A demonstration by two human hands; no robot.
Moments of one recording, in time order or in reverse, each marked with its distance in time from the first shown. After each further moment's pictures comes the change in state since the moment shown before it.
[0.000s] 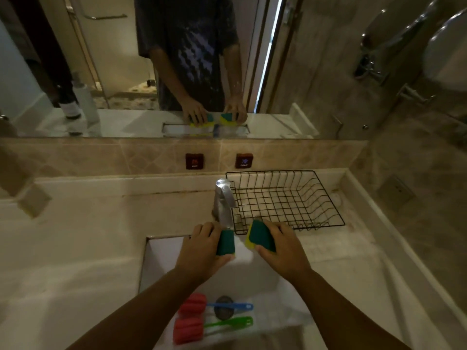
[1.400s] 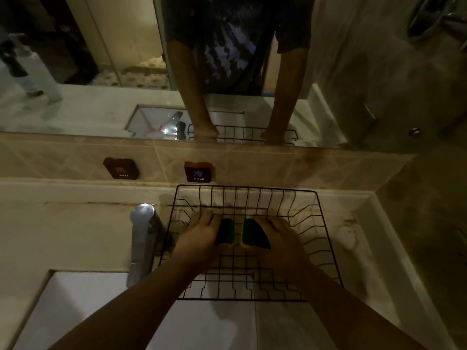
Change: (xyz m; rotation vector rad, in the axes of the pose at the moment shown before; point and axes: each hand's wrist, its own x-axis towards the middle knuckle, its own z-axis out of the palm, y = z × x) left_hand 0.230 0.068 0.105 0.074 -0.029 -0.159; right_hand 0.193 0.206 0.030 -0.018 -0.215 -0.219
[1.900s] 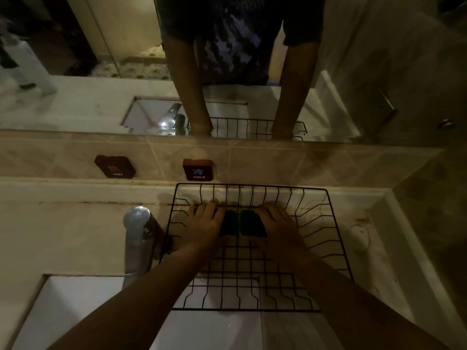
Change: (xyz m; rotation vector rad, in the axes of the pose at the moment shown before) left_hand 0.036 -0.014 0.022 0.115 -0.010 0.020; right_hand 0.039 -0.002 0.010 -0.020 0.022 -0.051
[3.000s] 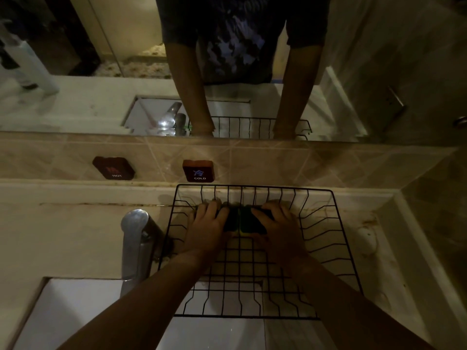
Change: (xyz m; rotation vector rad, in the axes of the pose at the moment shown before) left_hand 0.002 0.007 0.002 -0.022 0.072 -0.059; right_hand 0.003 -0.001 0.006 -0.110 0.074 -0.017
